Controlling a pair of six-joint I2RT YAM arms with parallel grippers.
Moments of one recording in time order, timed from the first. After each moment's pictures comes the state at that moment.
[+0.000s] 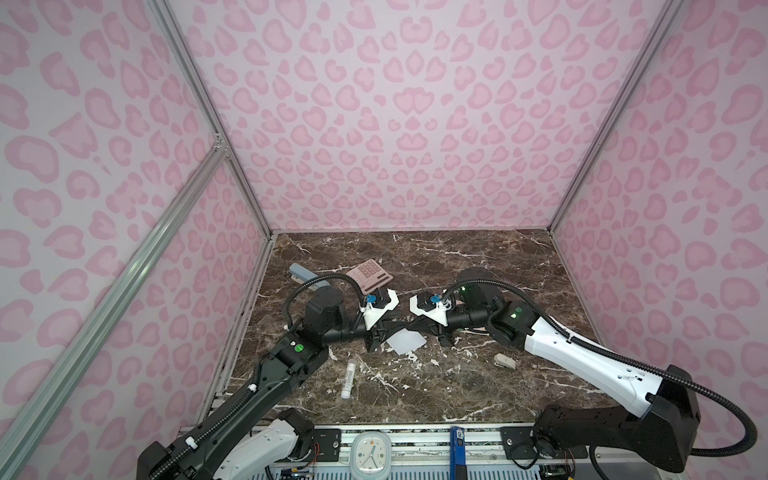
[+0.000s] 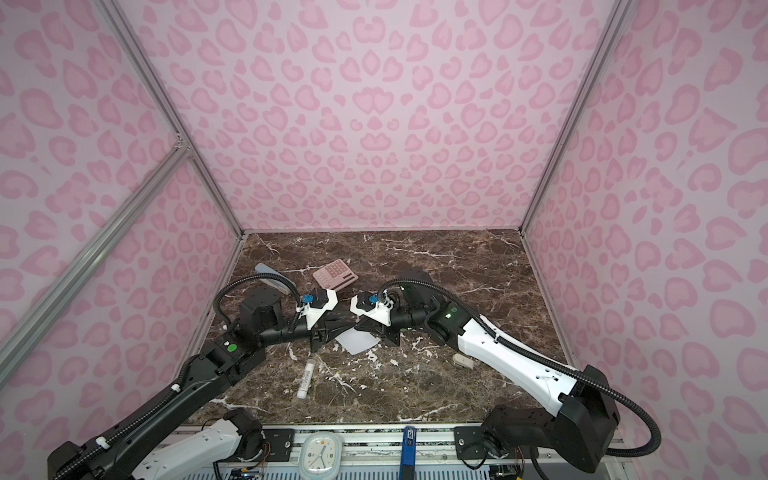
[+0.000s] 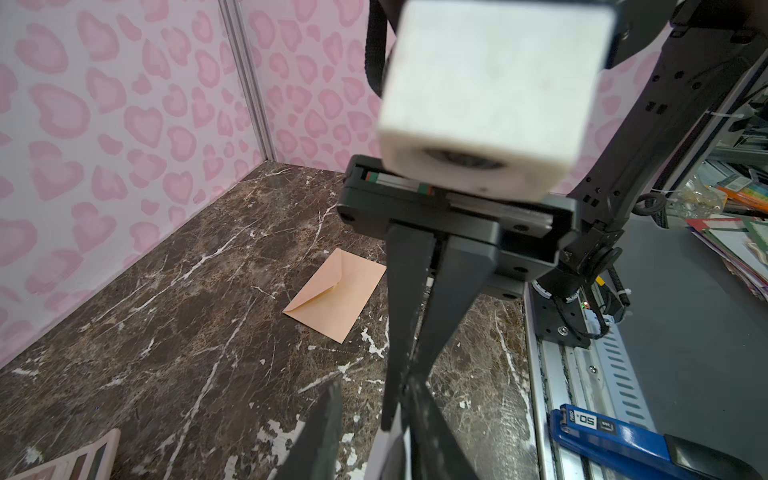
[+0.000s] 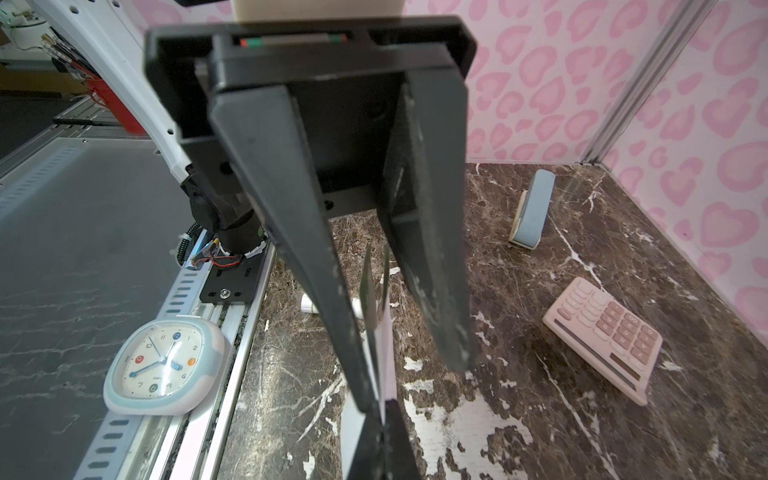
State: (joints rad) left arm -0.60 0.94 0.77 -0.14 0.66 0.21; right arm 0.76 1.29 1.05 -0.35 -0.65 -0.44
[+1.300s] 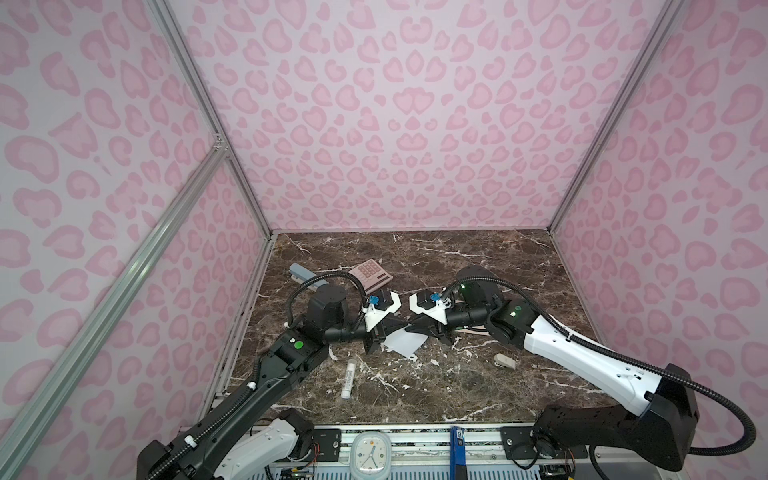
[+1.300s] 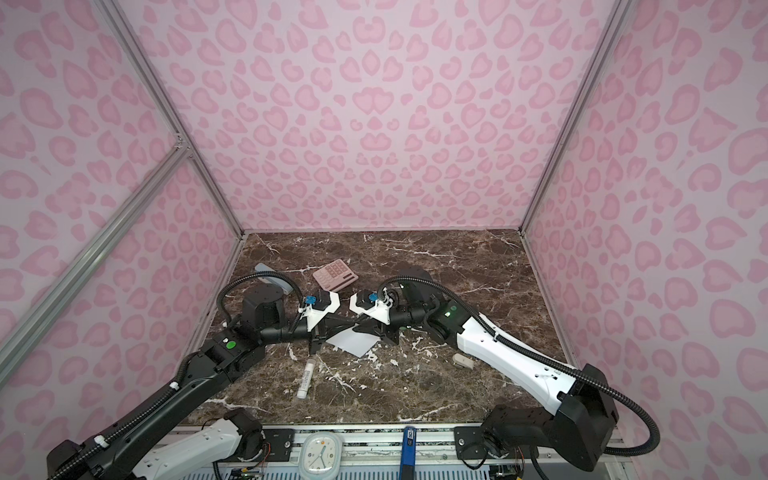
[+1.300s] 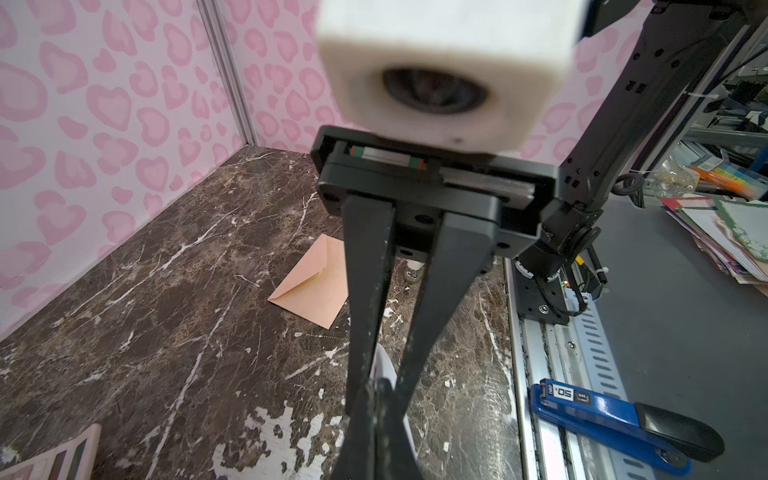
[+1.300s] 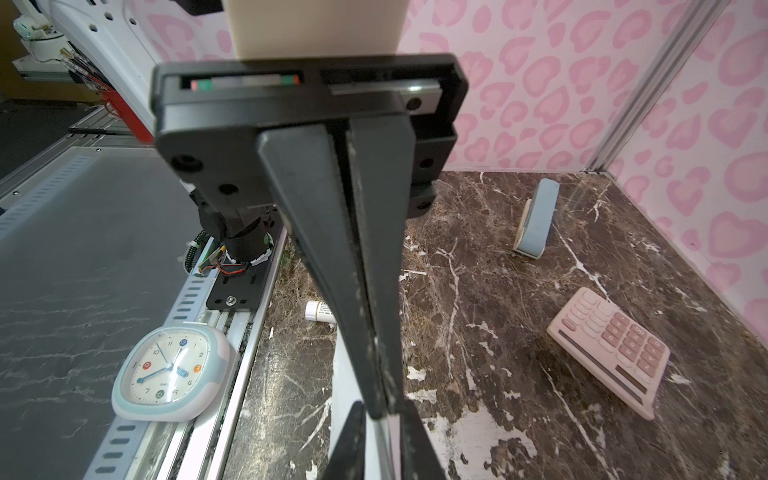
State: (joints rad) left arm -0.60 0.95 0.80 -0.25 0.69 0.26; right arm 0.76 1.31 1.06 -0.35 -0.69 -0.44
